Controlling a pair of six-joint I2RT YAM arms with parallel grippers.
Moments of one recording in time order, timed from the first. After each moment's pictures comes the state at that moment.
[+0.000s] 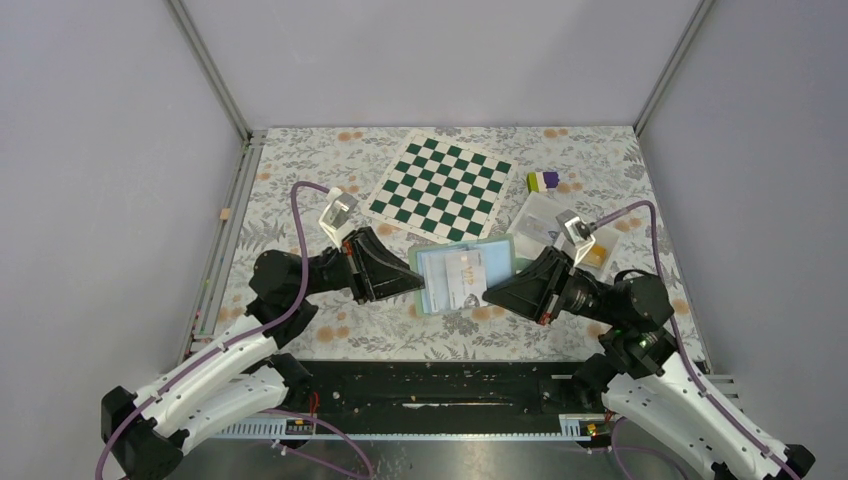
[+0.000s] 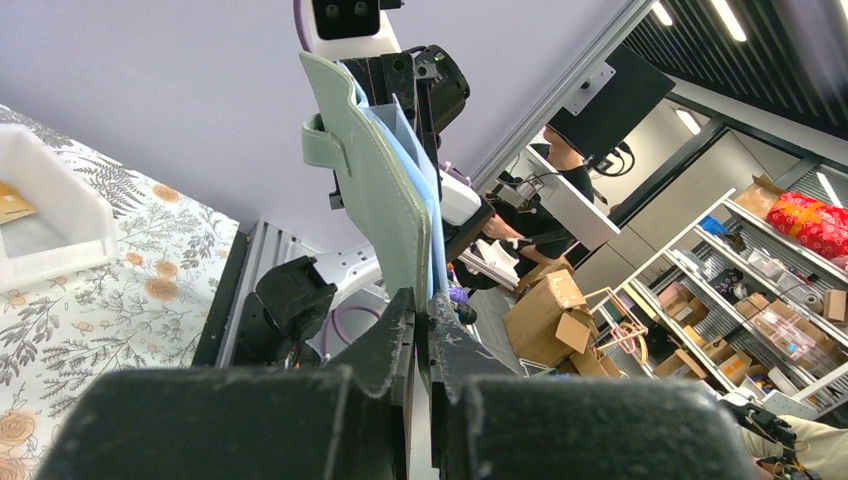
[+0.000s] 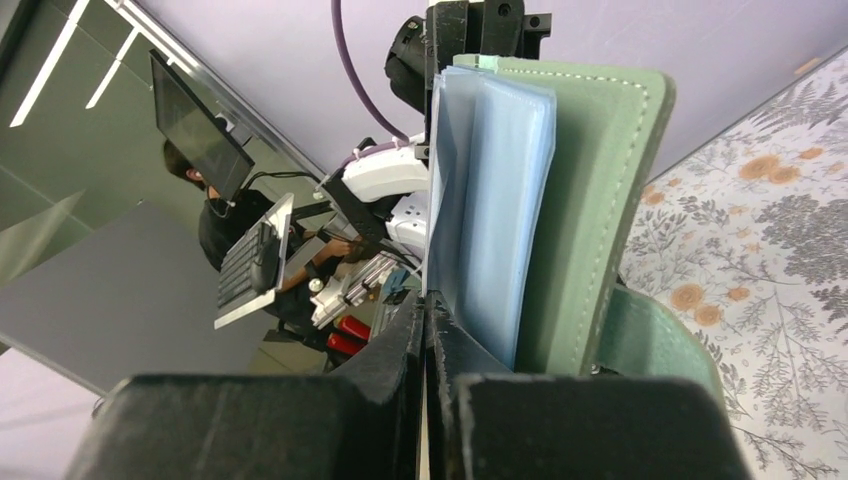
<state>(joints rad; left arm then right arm) -0.73 0.78 0.63 0.63 0.76 -1.05 0.71 0.50 0.59 0.27 -0.63 1.02</state>
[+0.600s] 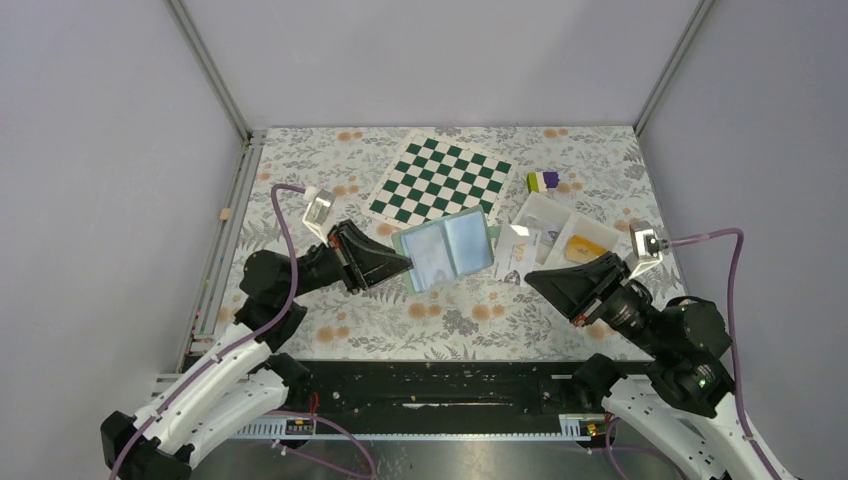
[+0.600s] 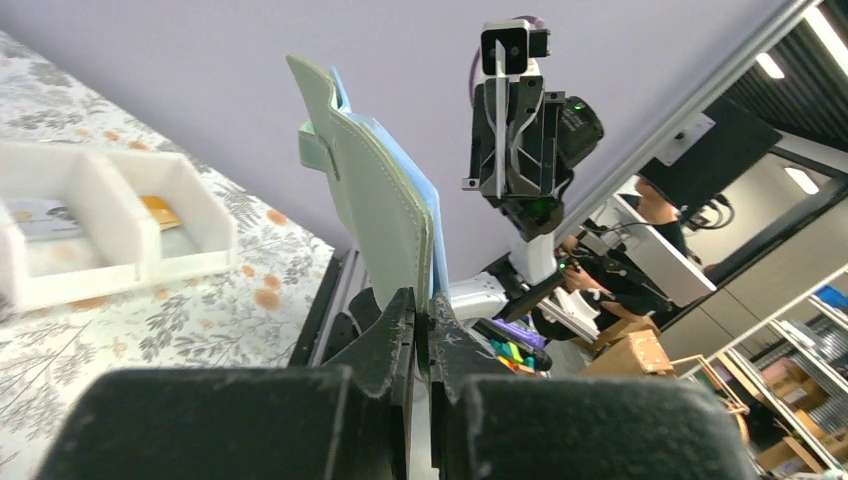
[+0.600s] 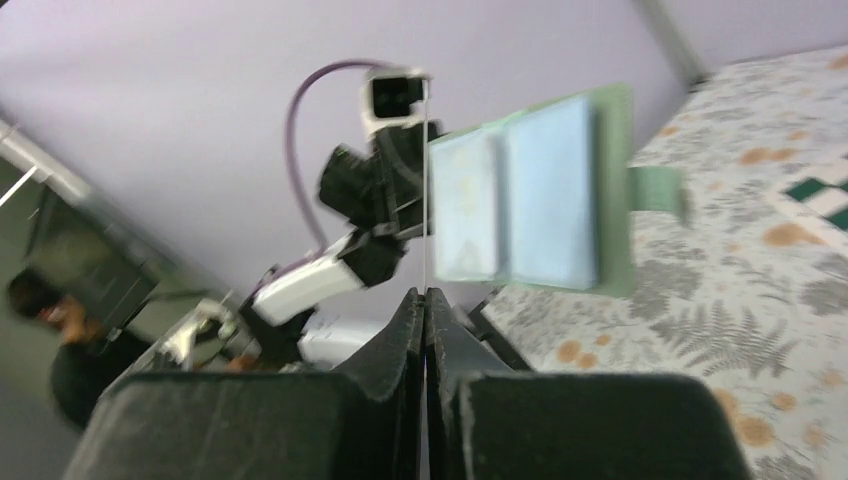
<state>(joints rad) -0.61 0.71 0.60 0.53 0.70 -0.97 0.71 0.28 0.75 -0.15 -0.30 0.86</state>
